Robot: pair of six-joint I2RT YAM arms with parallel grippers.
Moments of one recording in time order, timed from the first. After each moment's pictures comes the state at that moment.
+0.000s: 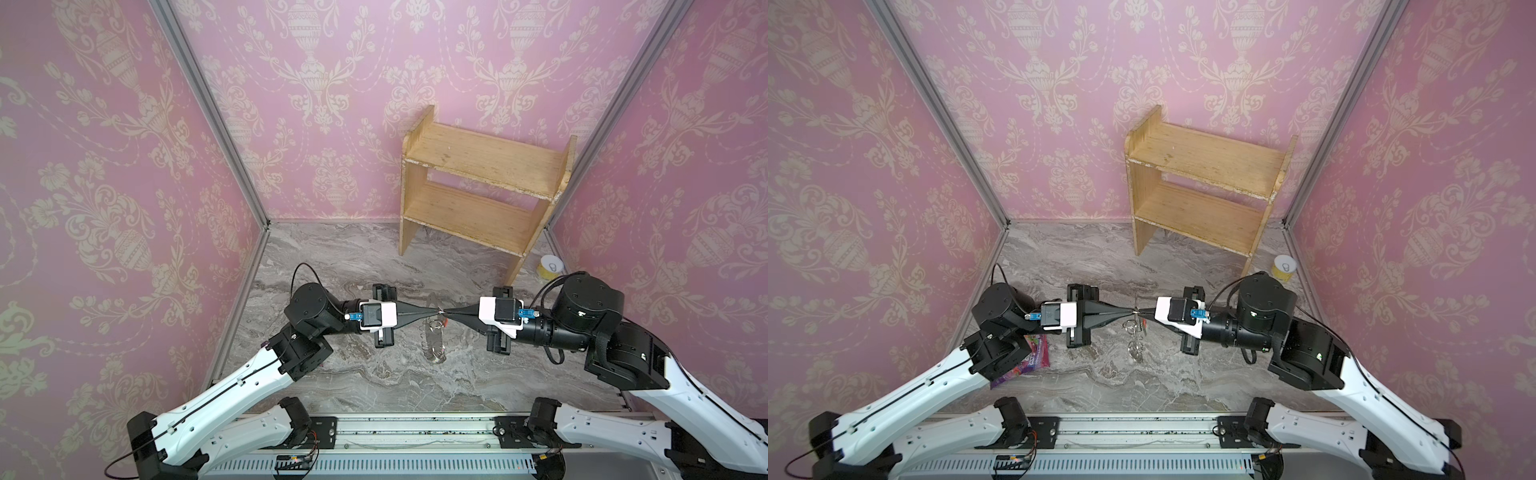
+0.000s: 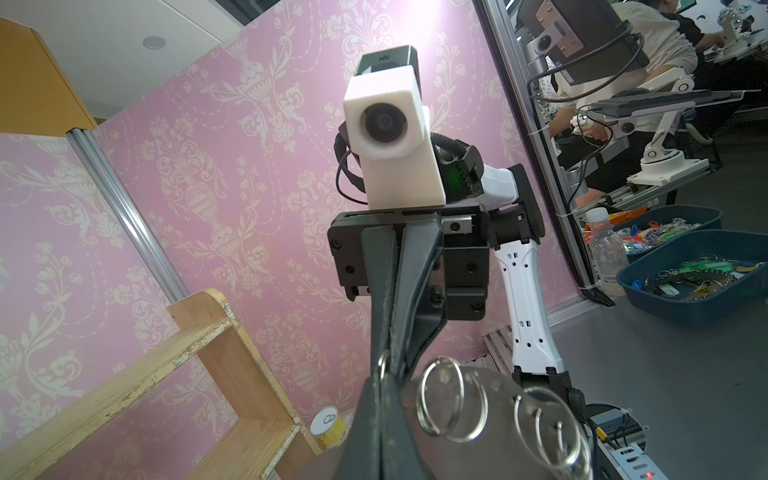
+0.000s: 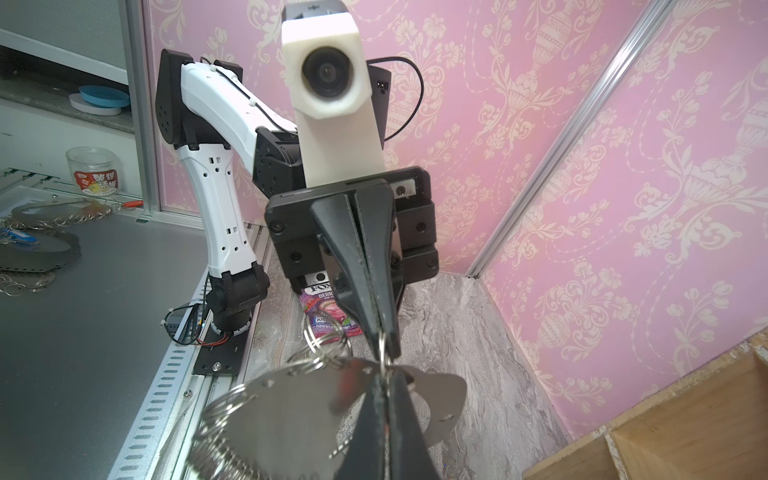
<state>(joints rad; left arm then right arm) -0.87 0.95 0.94 0.32 0.72 0.25 0.98 0.87 1.29 -0.53 -0.30 -0.42</state>
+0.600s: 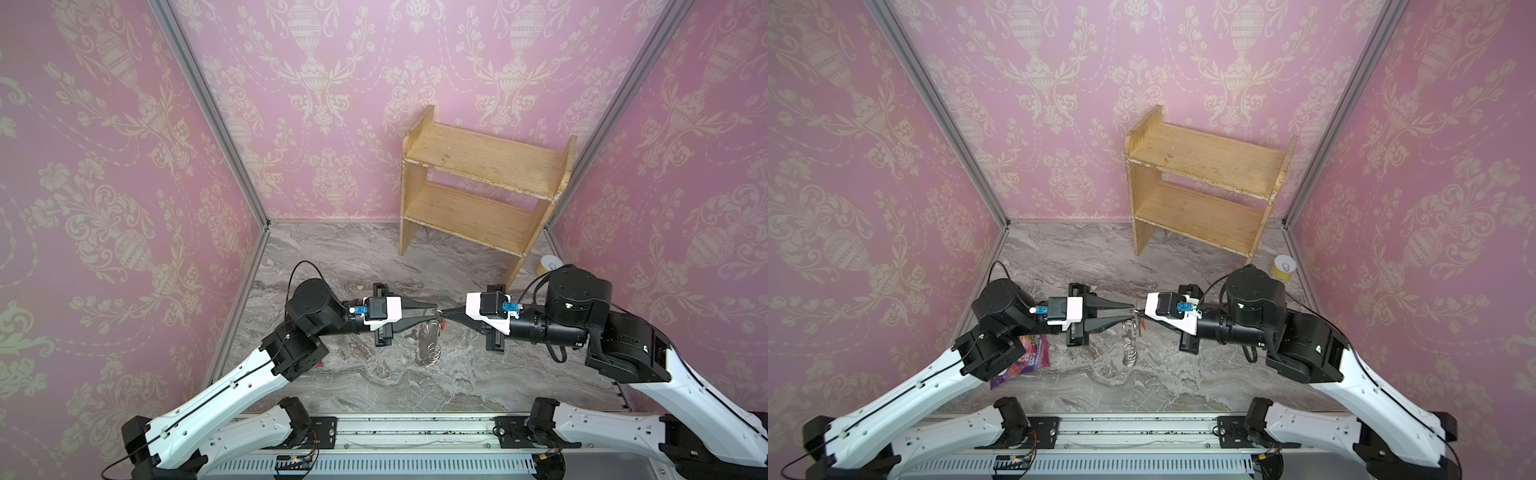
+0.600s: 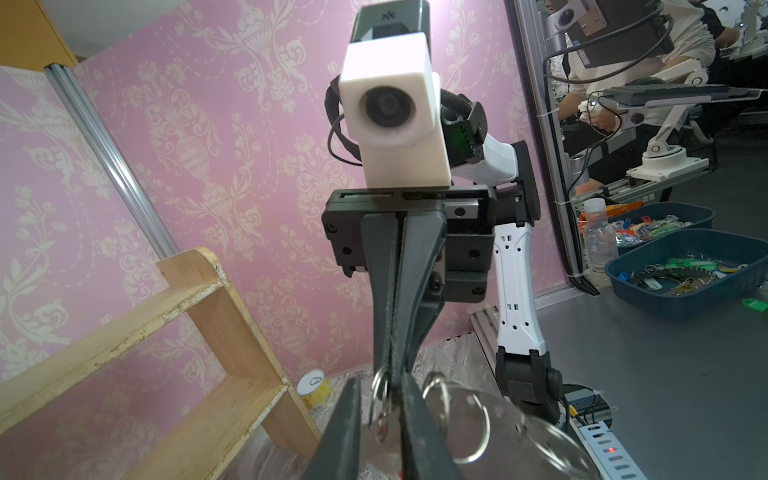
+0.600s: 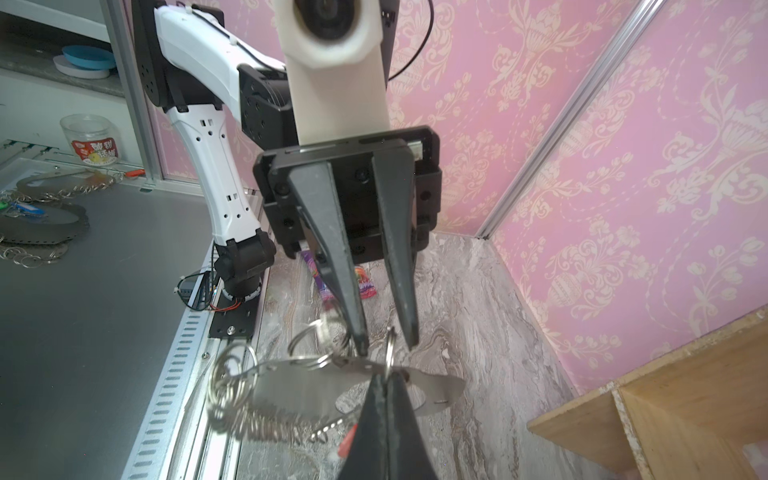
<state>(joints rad) -0.87 0.93 1.01 0.10 0.68 0.26 0.99 0.95 1.41 -0.73 -0.25 -0.42</state>
